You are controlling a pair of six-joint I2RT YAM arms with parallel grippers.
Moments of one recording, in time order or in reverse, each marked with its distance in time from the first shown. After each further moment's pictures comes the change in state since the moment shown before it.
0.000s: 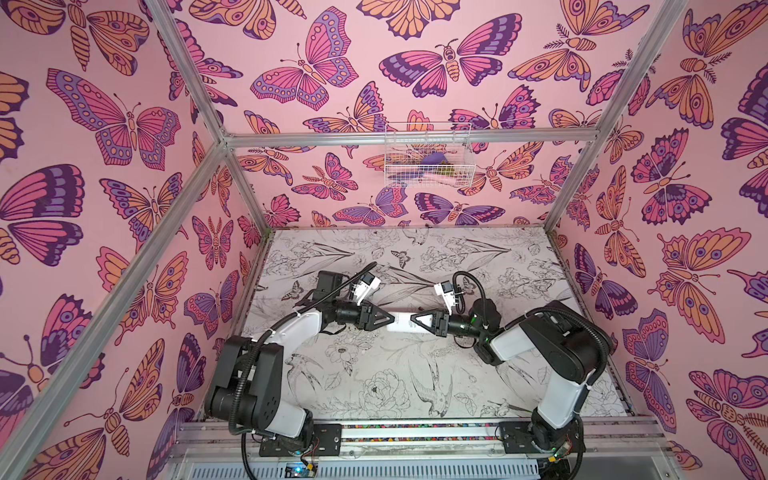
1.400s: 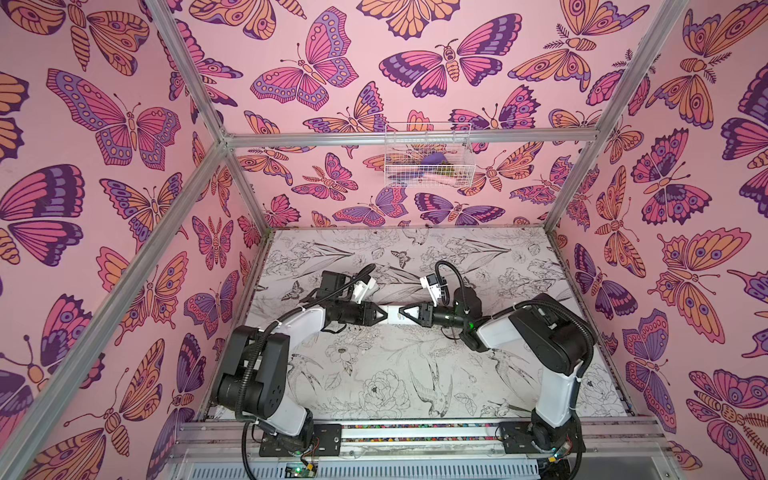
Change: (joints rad) left arm -0.032 0.081 0.027 -0.021 -0.295 -0.129; right arm 0.040 0.085 0.191 -0.238 0.070 -0.106
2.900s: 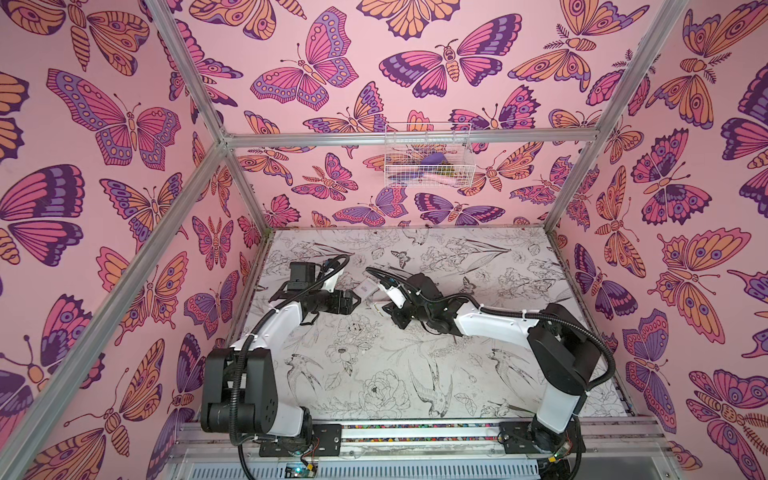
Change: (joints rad) left arm 0.214 -0.113 0.073 -0.158 -0.225 0.218; right arm 0.265 -0.100 0.454 -1.022 0.655 -0.862
